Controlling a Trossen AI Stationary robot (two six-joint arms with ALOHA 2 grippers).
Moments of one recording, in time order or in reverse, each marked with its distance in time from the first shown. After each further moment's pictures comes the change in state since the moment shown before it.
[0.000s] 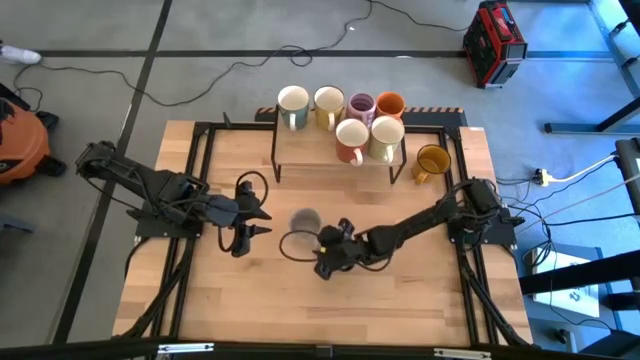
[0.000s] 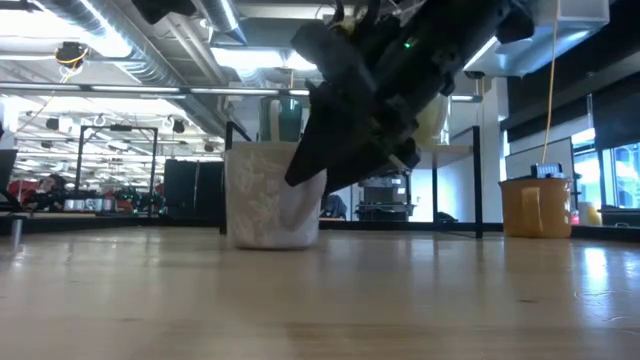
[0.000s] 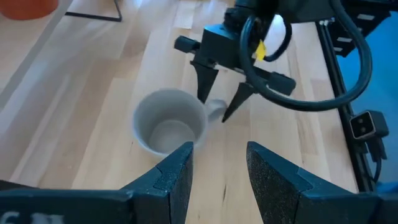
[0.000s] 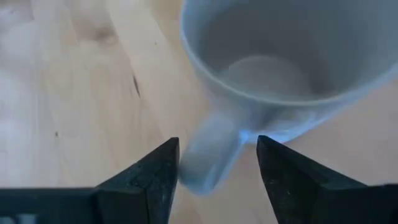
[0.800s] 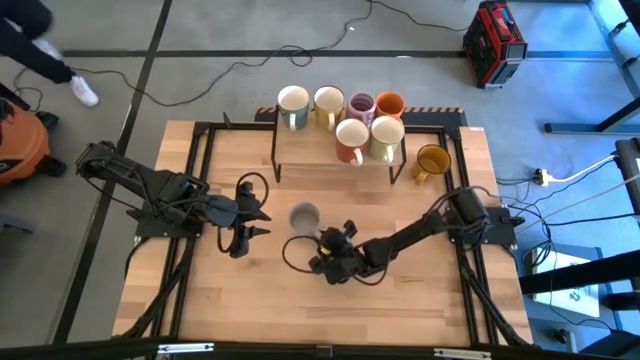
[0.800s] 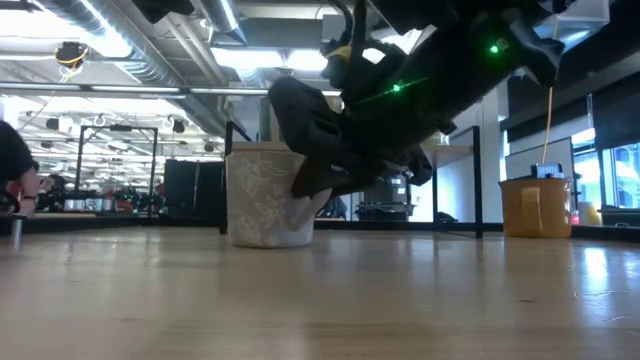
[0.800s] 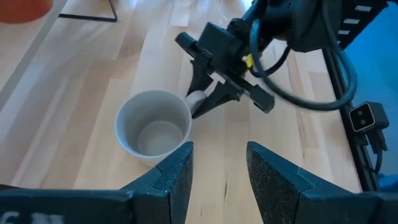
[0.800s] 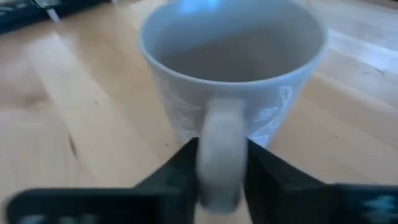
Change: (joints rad) left arm 0.000 0.000 -0.001 -0.005 0.013 0.031; right arm 0.047 0.130 -0.001 0.145 0.438 0.107
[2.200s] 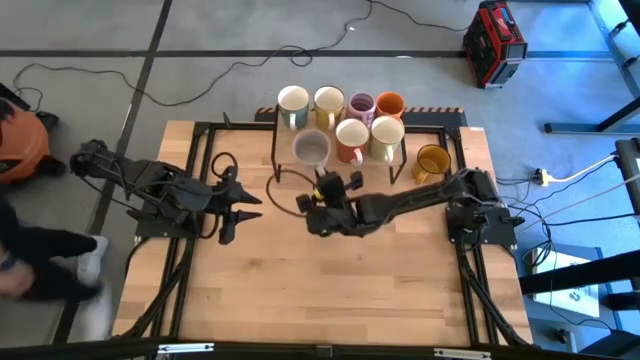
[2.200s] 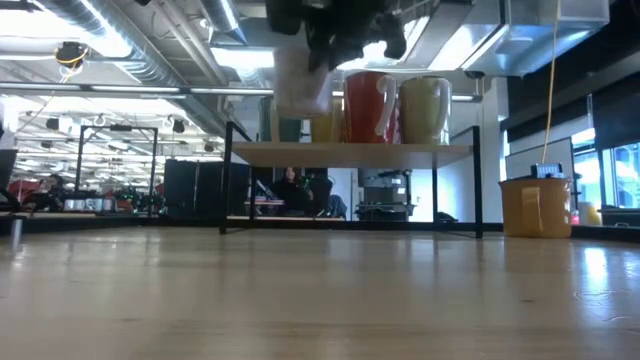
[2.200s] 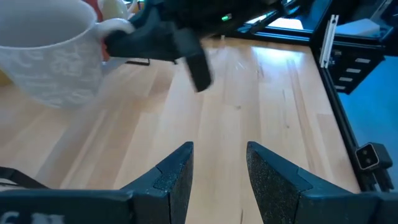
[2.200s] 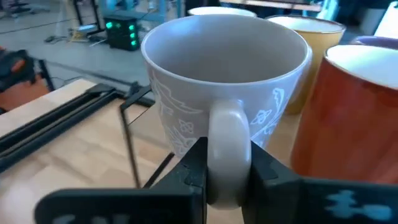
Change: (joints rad) left arm 0.001 -0.160 0.000 0.001 -0.113 0.030; right arm -0.216 -0.150 0.389 -0.481 0.332 -0.053
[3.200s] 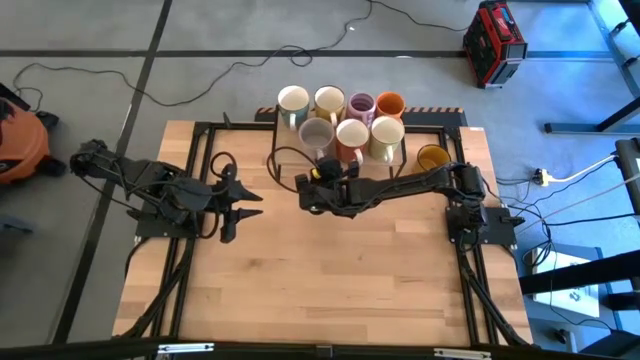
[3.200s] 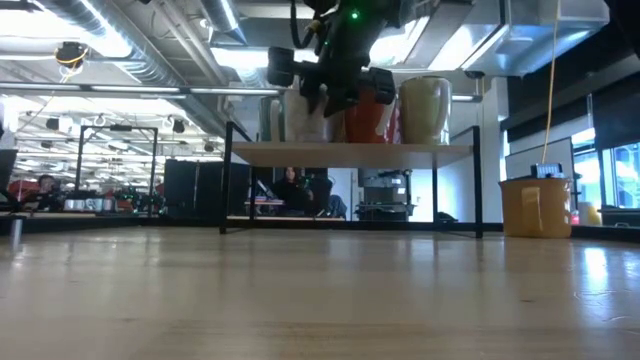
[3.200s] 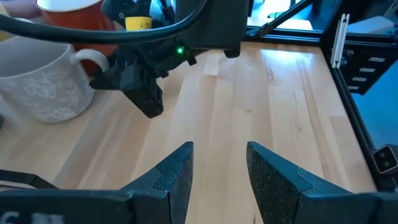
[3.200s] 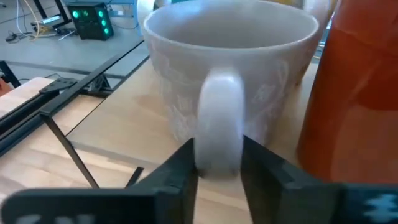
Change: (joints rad) left arm 0.000 0.000 0.000 0.005 -0.042 0.036; right arm -0.134 0.072 0.000 -0.024 -0.099 0.161
